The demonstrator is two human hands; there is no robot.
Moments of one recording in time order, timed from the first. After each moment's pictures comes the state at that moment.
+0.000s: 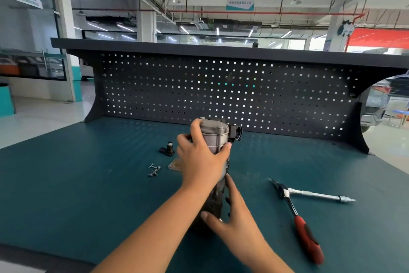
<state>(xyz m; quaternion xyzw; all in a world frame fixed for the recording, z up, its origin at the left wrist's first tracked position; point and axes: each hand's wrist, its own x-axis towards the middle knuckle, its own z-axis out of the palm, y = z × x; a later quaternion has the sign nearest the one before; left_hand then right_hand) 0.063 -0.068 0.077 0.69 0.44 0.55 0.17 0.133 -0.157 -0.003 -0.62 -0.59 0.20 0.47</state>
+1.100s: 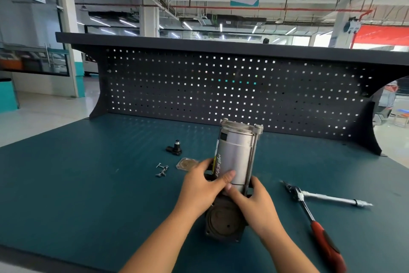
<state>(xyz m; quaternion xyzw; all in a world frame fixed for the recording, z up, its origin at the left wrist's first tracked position) 0.025 -0.052 0.033 0.72 0.31 0.48 0.39 0.144 -0.122 0.014 -0.67 -0.47 0.18 0.55</state>
